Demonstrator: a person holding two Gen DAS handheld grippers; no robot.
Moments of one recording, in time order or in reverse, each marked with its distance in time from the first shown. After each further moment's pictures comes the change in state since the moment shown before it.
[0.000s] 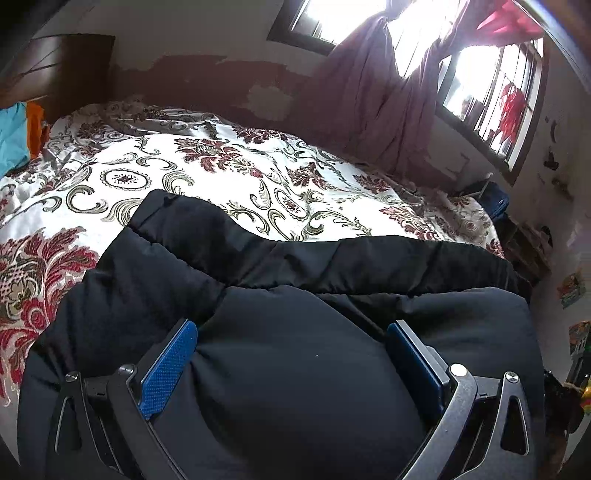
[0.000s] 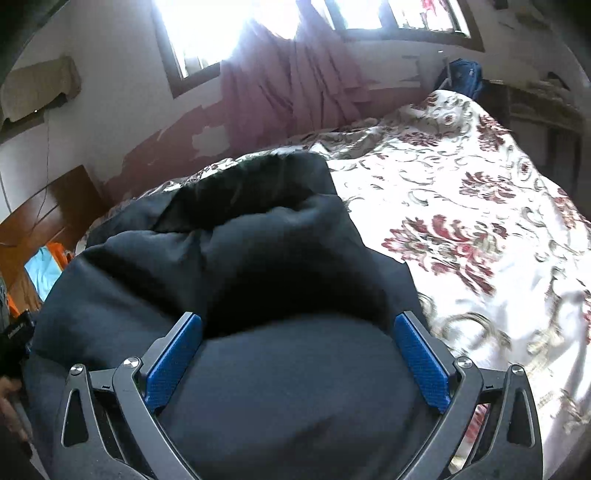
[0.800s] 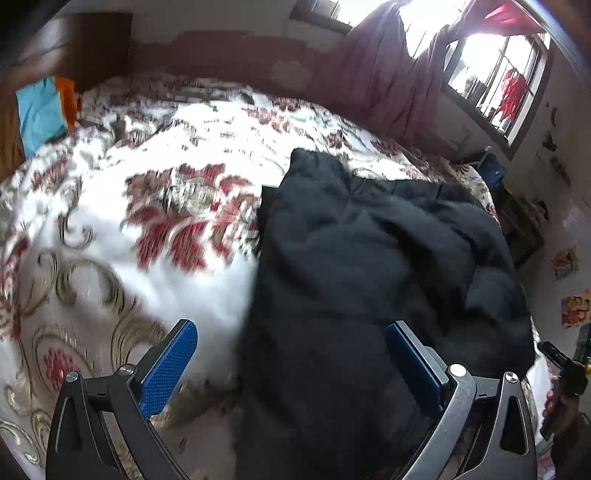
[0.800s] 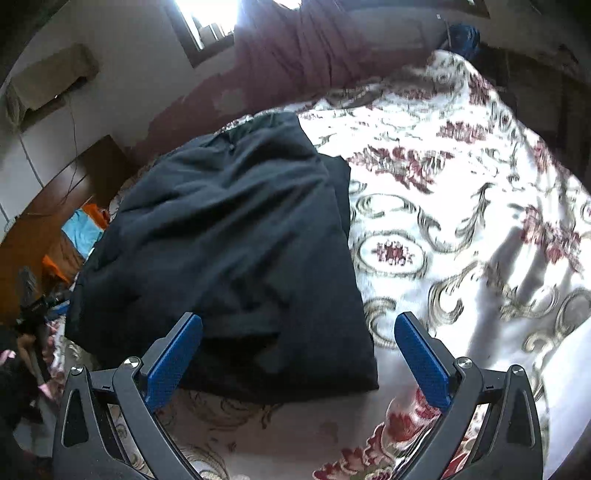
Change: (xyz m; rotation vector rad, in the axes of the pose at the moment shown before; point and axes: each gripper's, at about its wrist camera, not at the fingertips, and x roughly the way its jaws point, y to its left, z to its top) left arm -0.131 0.119 -0.048 0.007 0.178 -0.007; right arm -0.119 -0.069 -0.062 0.018 0.212 0.123
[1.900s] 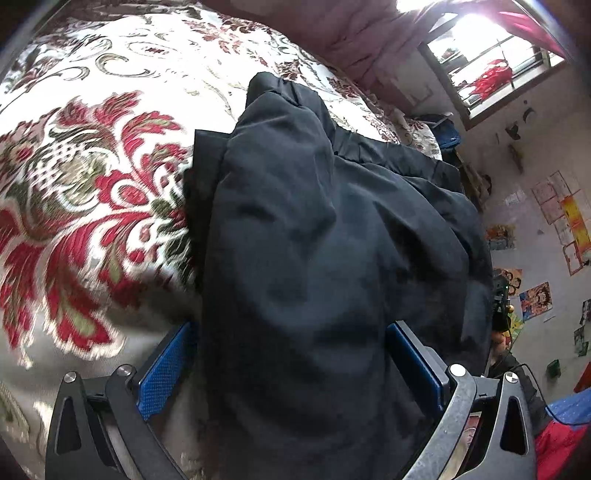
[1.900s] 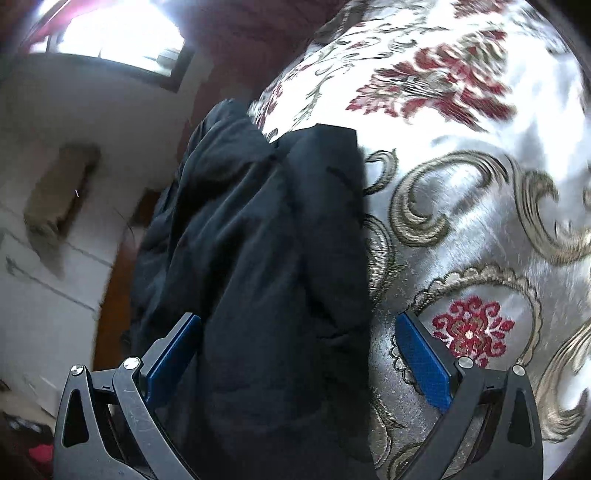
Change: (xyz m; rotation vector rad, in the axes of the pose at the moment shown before) left arm 0.094 0.010 0.044 -0.017 0.301 -0.325; right arm 0.142 -0.052 0.060 0.402 0.152 0.459
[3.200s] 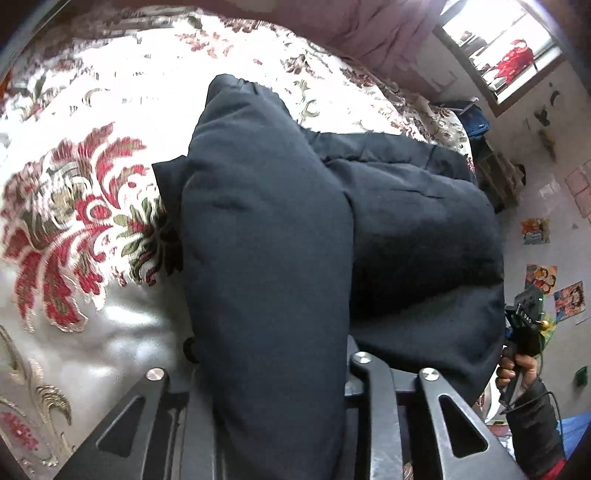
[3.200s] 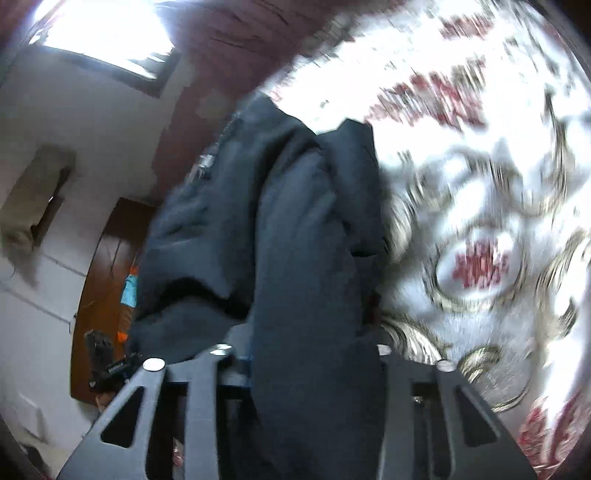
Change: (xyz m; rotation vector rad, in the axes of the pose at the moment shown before) left arm 0.002 -0.073 0.009 0.001 0.026 0.192; right arm 0.005 0.149 -0.029 -0.050 -0.063 -0.169
